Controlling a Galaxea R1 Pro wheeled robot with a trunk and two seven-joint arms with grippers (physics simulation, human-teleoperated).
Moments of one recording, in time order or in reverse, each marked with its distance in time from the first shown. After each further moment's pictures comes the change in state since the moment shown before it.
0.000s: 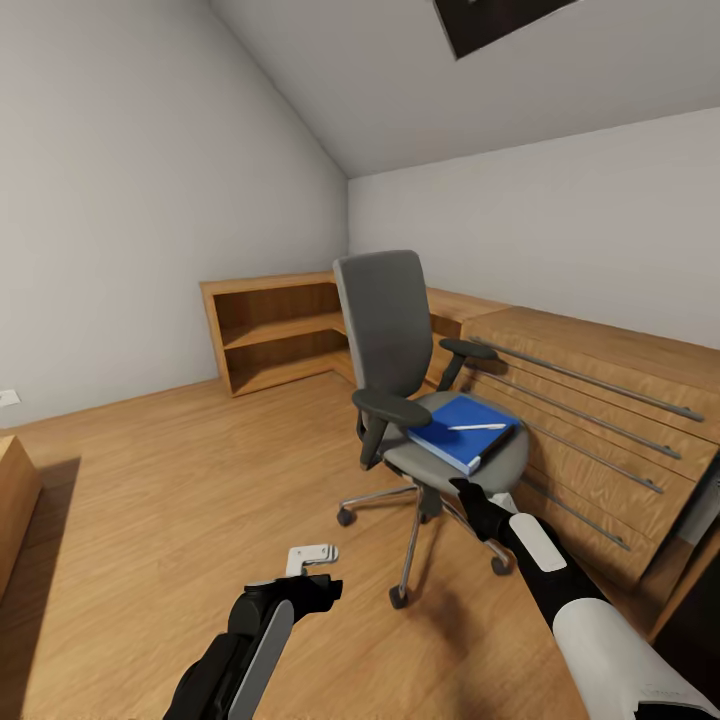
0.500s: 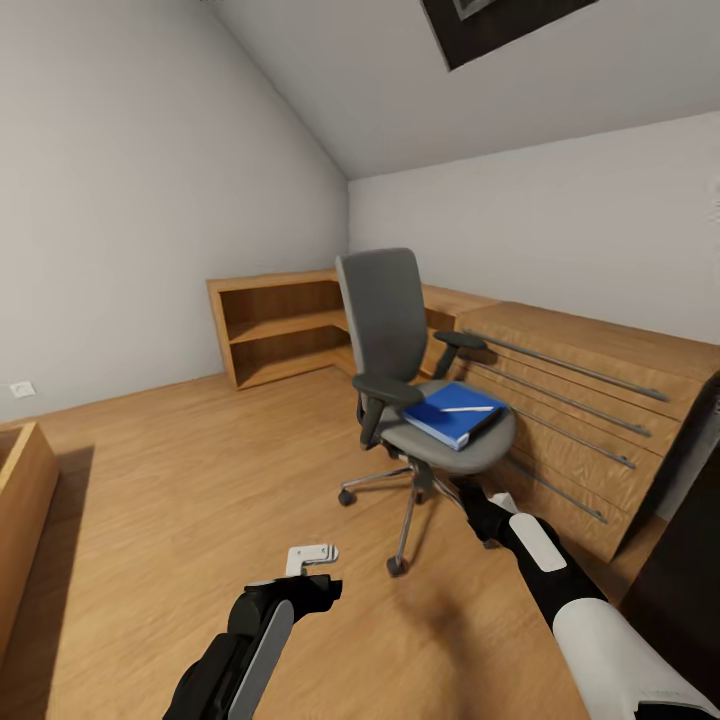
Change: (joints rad) left arm 0.000 0.001 0.000 0.000 -0.001 0.000 0.002; right arm 0.000 0.000 0.000 0.000 0.000 0.000 -0.001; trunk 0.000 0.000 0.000
